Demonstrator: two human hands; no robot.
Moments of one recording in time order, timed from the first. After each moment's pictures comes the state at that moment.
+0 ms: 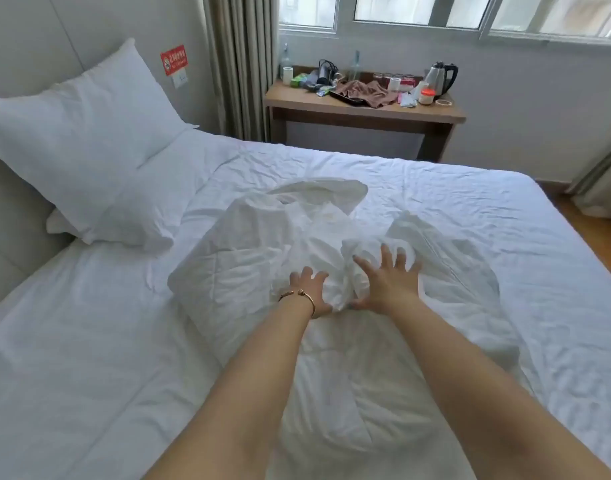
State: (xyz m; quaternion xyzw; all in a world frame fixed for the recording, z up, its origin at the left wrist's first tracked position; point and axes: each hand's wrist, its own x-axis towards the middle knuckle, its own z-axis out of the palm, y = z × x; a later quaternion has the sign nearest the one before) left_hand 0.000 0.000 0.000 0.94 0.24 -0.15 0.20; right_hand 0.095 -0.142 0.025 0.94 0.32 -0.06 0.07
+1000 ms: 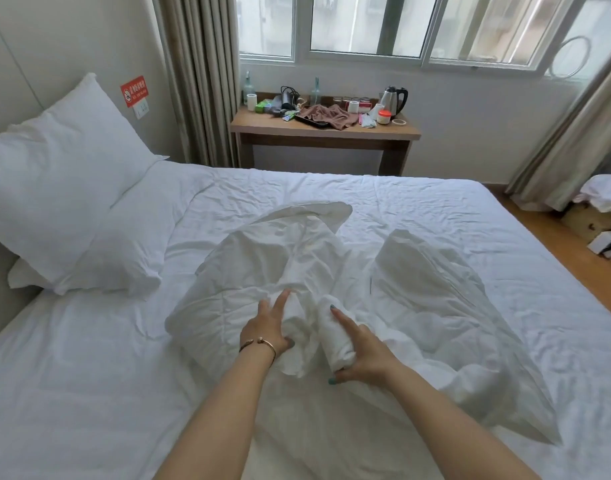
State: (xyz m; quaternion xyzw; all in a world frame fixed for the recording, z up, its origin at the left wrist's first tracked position) left_hand -0.059 0.098 -0.017 0.94 0.25 -0.09 0.20; right_hand 0.011 -0.117 -0.005 0.88 0.29 -0.26 -0.26
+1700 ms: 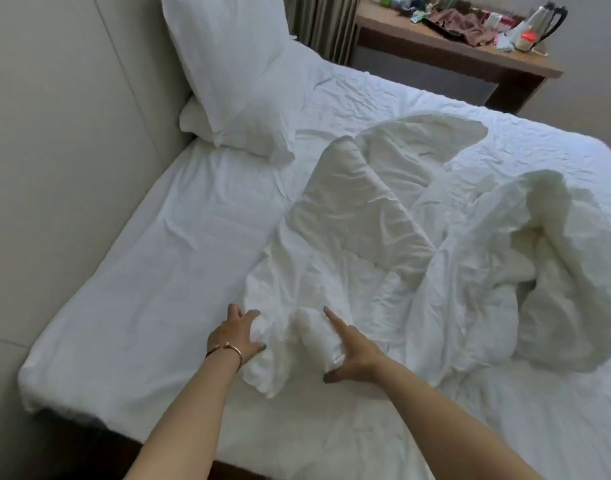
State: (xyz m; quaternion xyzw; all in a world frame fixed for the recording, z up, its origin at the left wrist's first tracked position) left_hand -0.531 0.235 -0.122 0.87 0.37 -0.21 0.25; right_hand -0.370 0.023 -0.097 0.83 0.35 -0.42 -0.10
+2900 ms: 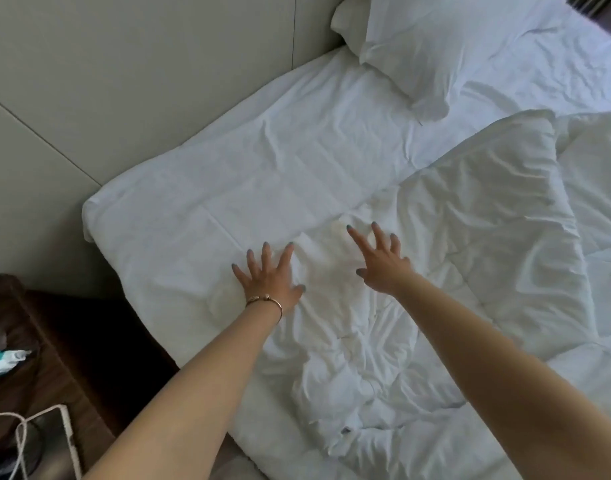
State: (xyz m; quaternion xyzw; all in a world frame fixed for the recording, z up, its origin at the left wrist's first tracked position) left_hand -0.500 0.232 -0.223 0.73 0.62 -0.14 0.25; right_hand -0.286 0.208 -0.181 0.76 0.57 -0.27 0.14
